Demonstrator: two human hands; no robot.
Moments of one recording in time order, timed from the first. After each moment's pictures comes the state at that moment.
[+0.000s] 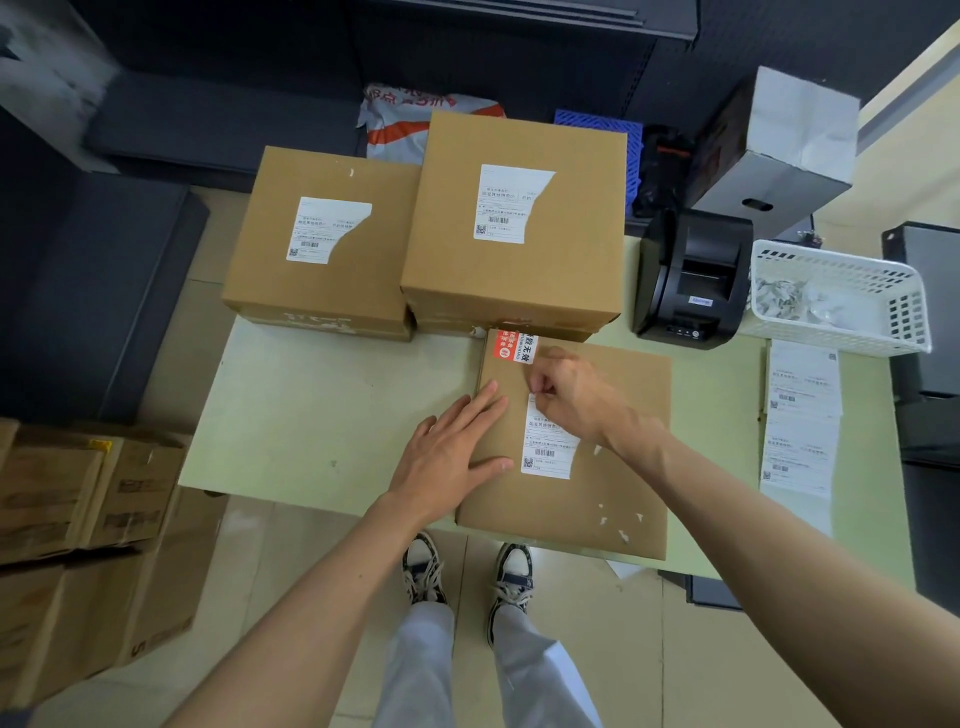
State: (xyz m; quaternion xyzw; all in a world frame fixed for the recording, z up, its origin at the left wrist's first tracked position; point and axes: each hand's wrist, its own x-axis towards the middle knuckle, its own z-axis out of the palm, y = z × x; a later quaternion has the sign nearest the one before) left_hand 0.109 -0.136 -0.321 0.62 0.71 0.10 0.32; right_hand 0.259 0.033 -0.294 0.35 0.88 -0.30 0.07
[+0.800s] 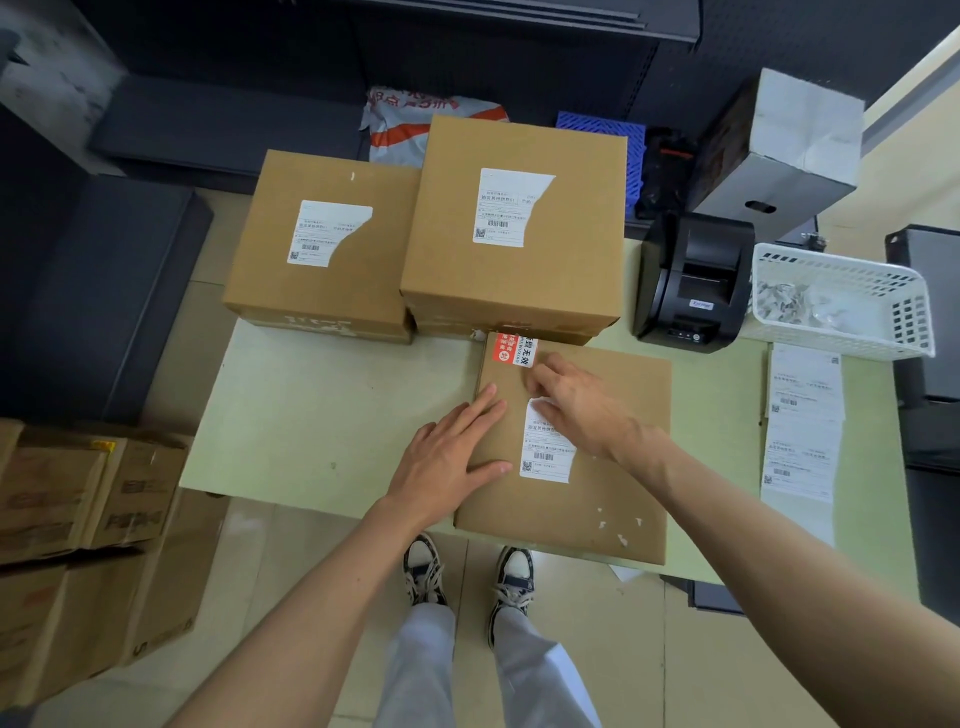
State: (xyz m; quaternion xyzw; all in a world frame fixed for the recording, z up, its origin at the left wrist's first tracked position) left_hand 0.109 -0.137 -0.323 0.62 0.71 0.13 0.32; right_hand 0.272 0.032 -0.297 0.28 0.93 -0.24 0.05
